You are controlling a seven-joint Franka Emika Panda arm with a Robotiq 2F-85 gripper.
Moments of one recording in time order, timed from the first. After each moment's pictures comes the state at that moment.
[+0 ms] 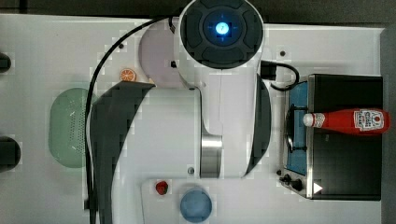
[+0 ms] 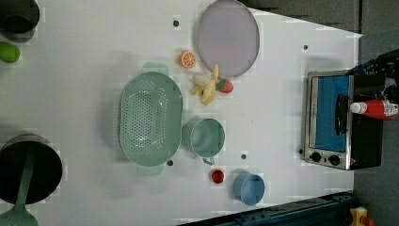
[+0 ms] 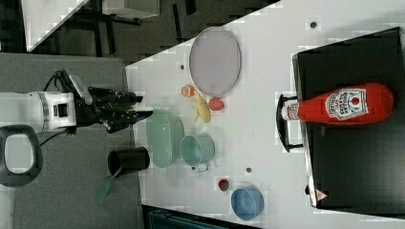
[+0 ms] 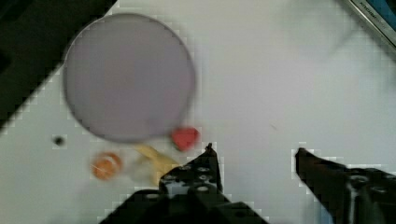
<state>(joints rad) 0.02 0.01 -0.02 -1.76 0.01 0.19 0.07</state>
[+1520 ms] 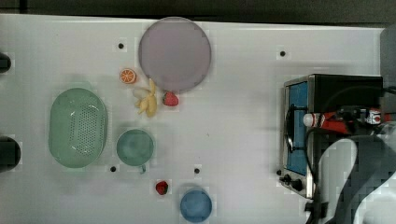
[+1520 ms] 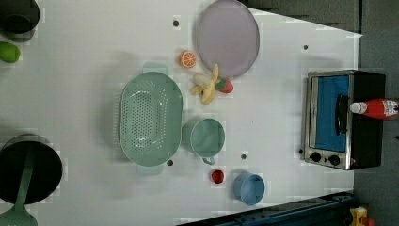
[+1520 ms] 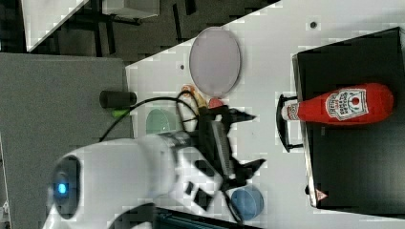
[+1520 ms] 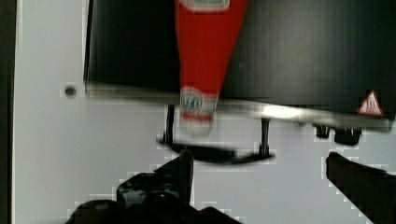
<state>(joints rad) -0.05 -0.02 -0.54 -1.95 0.01 0.39 0.11</state>
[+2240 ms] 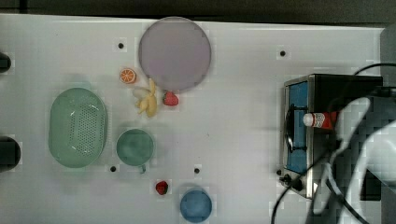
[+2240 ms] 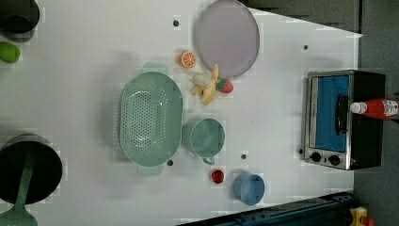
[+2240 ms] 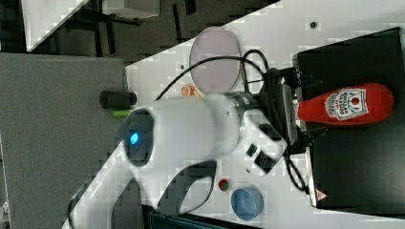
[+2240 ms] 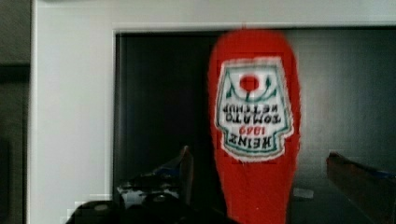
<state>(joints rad) -0.08 0.31 -0.61 -1.79 0.09 0.59 0.11</state>
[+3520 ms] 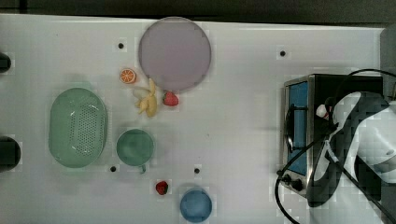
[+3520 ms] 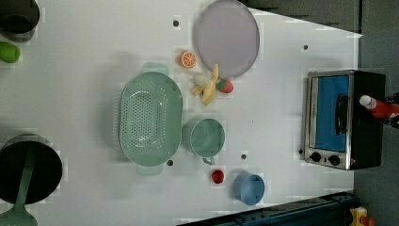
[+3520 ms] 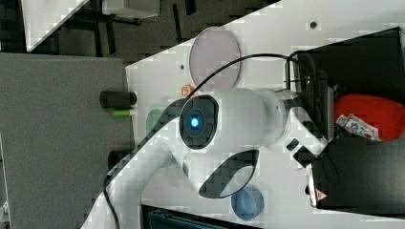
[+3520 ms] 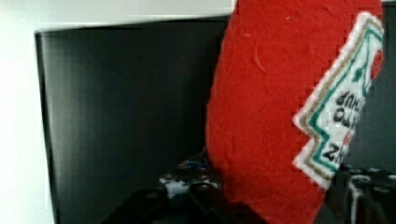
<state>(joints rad) -0.13 0.45 -0.62 -1.76 0.18 0.60 0.12</state>
